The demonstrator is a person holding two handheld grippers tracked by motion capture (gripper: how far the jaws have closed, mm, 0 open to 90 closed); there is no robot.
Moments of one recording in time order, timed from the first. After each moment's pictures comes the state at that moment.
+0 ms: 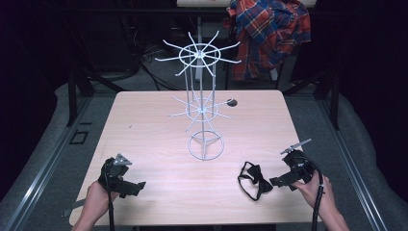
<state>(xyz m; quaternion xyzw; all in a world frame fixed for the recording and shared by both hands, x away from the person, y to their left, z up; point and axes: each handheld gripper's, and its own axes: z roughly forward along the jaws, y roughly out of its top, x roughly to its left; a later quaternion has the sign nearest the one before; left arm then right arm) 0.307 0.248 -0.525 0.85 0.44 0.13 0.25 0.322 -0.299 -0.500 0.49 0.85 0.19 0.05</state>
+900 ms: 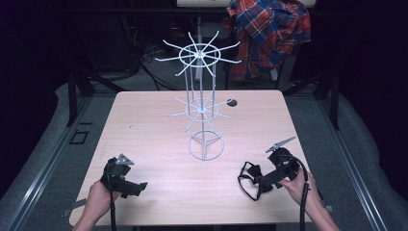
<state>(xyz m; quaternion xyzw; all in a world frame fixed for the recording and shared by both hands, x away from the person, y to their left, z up) 0.310 0.245 -0.529 0.86 0.44 0.11 0.25 0.331 -0.259 -0.503 0.45 0.86 0.23 0.04</state>
